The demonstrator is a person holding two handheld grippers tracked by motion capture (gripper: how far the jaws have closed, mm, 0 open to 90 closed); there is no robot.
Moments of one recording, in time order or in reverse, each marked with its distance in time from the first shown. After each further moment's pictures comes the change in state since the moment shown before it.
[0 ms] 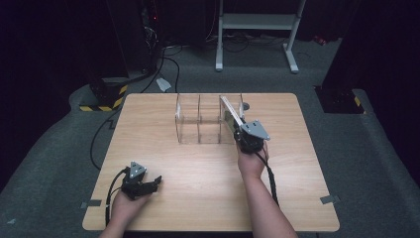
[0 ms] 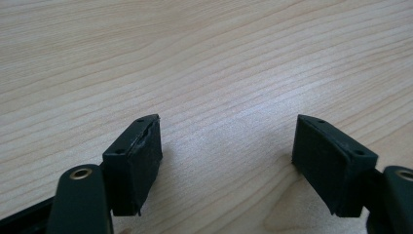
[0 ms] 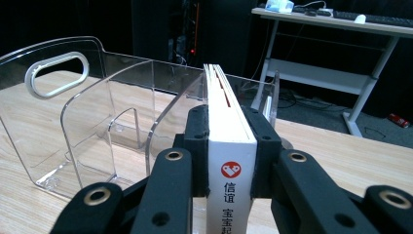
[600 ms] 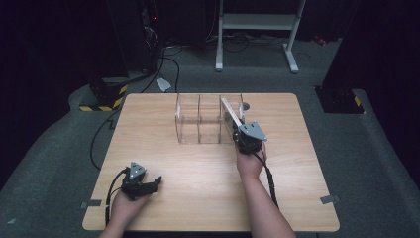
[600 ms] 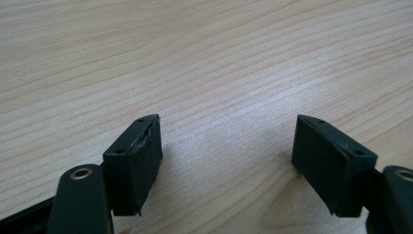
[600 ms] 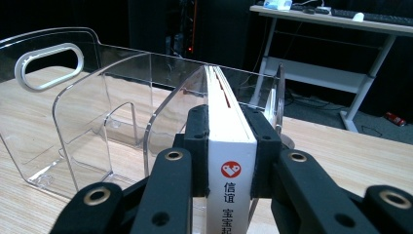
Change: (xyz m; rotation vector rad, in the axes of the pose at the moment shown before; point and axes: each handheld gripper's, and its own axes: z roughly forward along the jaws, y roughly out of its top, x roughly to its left) left arm -0.001 -0.001 -0.001 -0.001 -0.006 -0.003; right arm 0.002 -0.009 0.005 0.004 -0.011 0.000
